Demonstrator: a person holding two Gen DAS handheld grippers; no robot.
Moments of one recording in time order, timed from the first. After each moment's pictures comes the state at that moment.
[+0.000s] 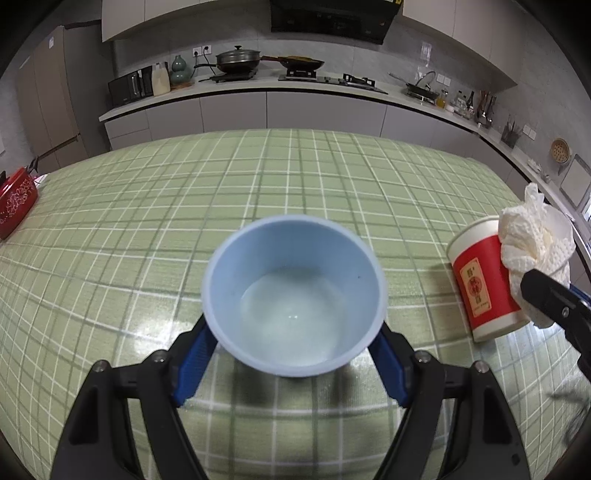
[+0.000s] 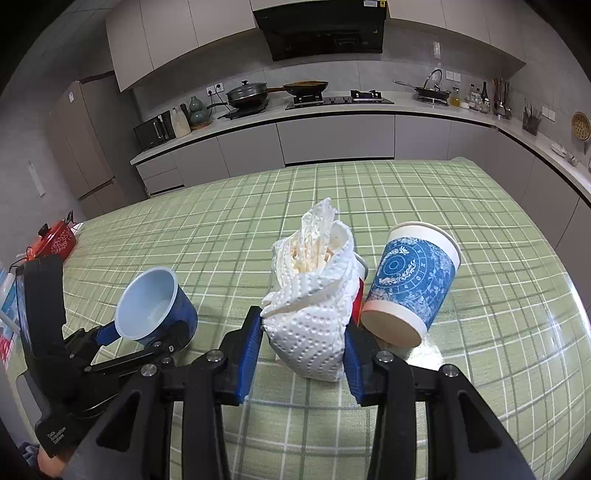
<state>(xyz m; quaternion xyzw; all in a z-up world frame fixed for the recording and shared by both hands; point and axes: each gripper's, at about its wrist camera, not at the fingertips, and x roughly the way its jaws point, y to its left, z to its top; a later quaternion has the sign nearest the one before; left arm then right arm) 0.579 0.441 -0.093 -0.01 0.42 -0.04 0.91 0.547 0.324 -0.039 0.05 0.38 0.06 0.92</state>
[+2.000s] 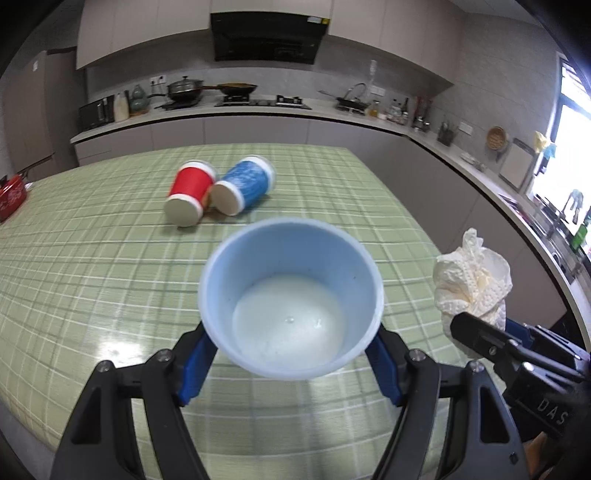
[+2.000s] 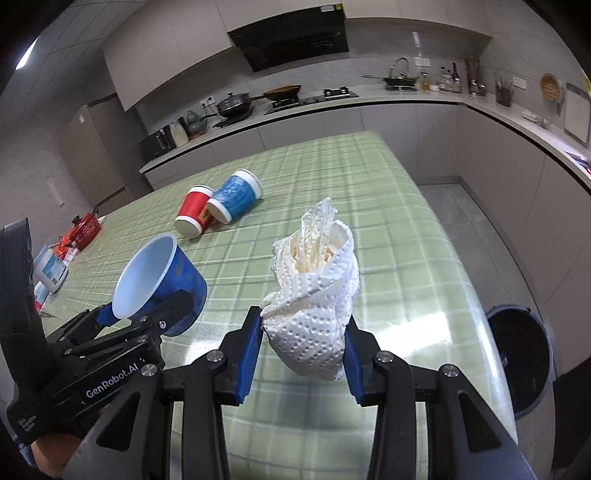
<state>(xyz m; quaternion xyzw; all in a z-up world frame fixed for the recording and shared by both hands) 0.370 0.214 -0.049 -0.02 0.37 -0.11 0.92 0.321 0.072 -0.023 0.10 0.38 0.07 0.91</state>
